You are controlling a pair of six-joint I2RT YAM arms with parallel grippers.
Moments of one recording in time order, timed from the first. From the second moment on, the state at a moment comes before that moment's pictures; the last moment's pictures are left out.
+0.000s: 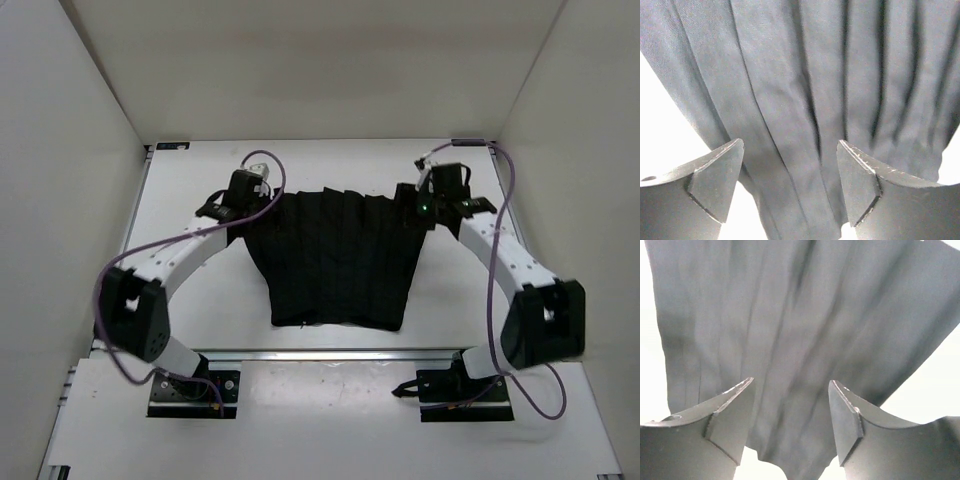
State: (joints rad) left arm -0.41 1.55 1.13 -0.39 0.01 -0.45; right arm 0.20 1.48 1.15 -0.46 -0.29 0.27
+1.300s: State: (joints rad) left arm -0.53 1.22 0.51 -0.32 0.17 -0.69; right arm 0.39 1.16 0.47 -0.55 -0.32 0.65
